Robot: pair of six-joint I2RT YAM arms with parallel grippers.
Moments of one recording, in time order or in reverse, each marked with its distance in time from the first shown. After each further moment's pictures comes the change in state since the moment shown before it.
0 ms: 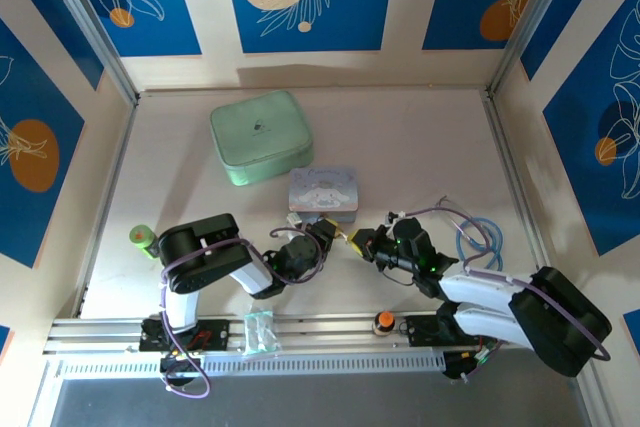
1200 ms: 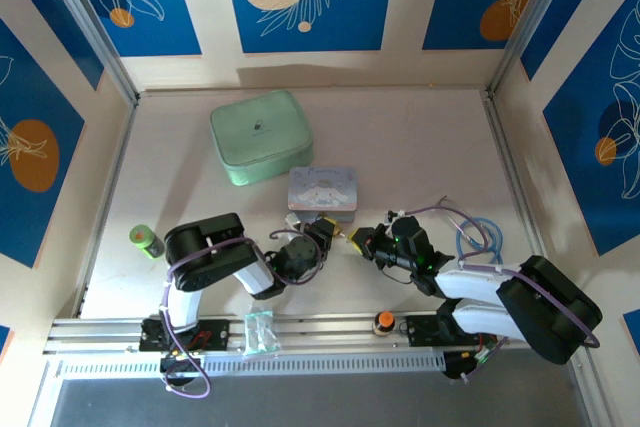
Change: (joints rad) left arm 0.001 0.046 0.000 0.071 -0.019 -0.045; right arm -0.016 0.096 0.004 0.086 -0.001 -0.026
